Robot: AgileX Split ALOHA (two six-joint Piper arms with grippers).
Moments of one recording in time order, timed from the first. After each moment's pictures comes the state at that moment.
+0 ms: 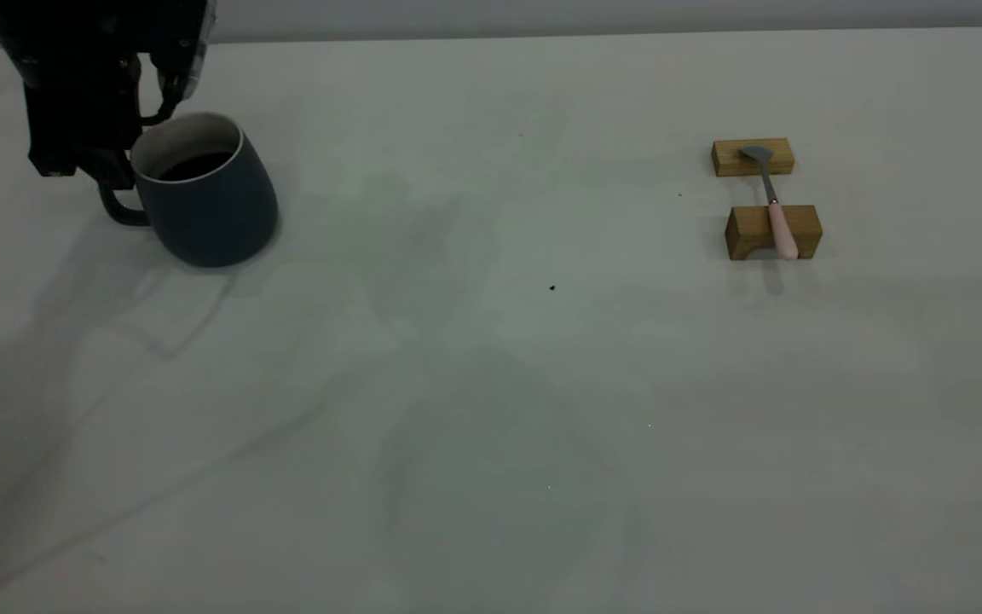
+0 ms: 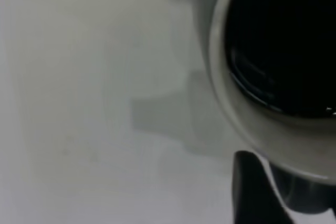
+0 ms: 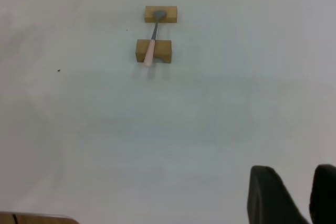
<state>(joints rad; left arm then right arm) -0.07 2.33 -1.52 0.14 0.51 1.35 0.01 0.02 -0.47 0.06 1.13 -0.07</state>
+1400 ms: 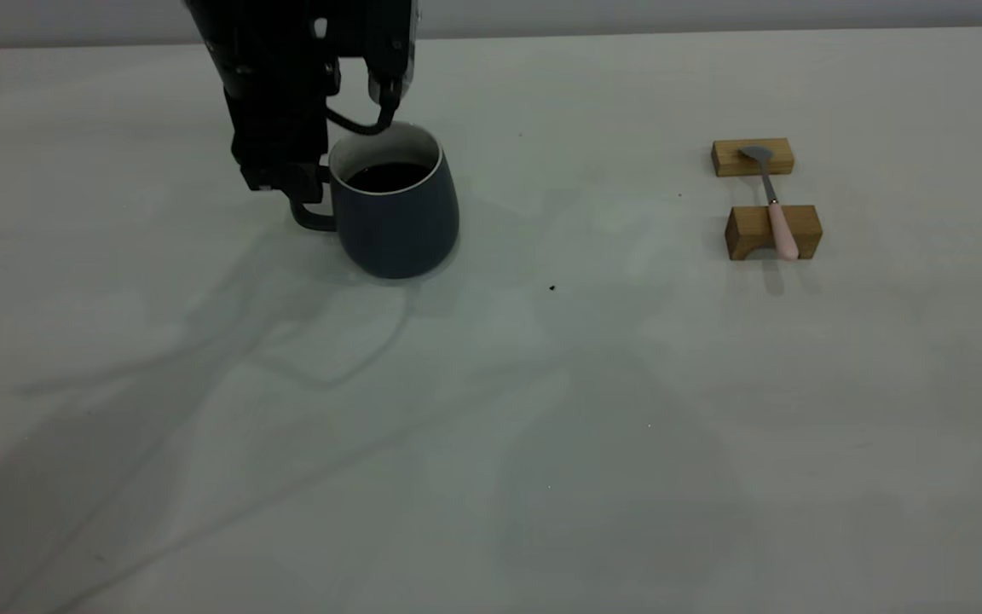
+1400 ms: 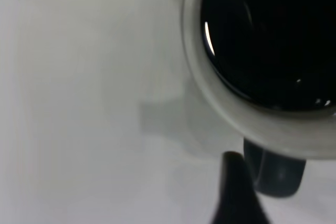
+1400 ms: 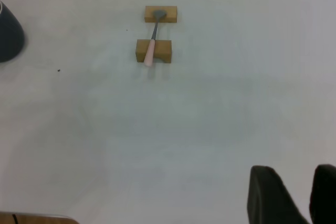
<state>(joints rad) -0.36 2.34 -1.55 0.12 0.53 1.09 0.01 0.02 -0.47 0.06 1.13 -0.07</state>
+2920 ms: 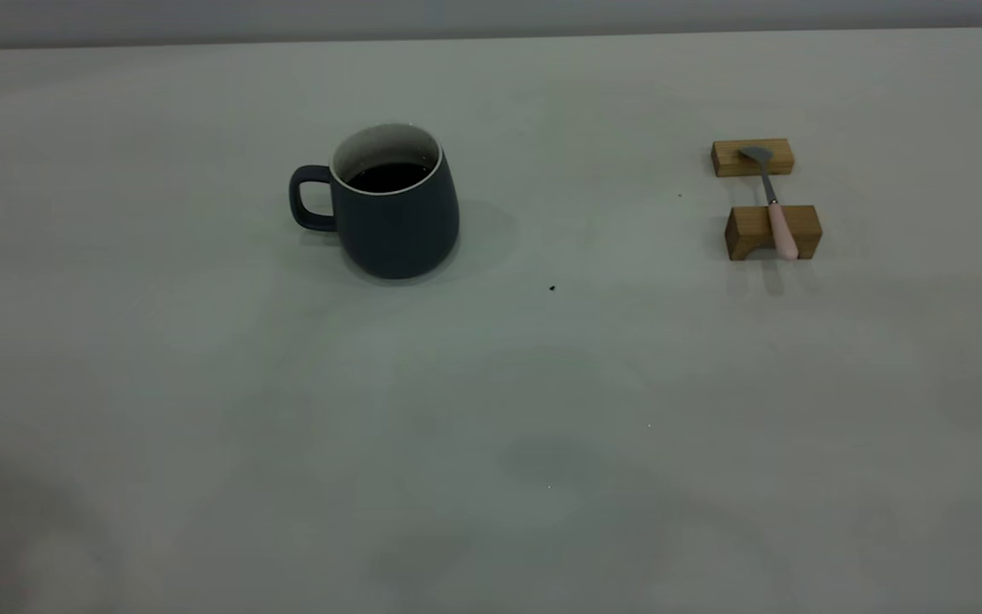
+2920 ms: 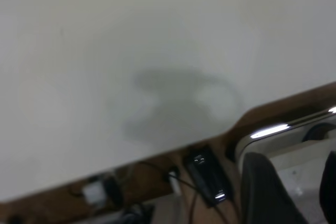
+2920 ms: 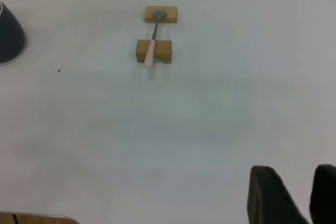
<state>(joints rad) -0.27 0.86 -0.87 0.08 1.17 -0.01 0.01 0.02 -0.47 0.06 1.13 -0.07</state>
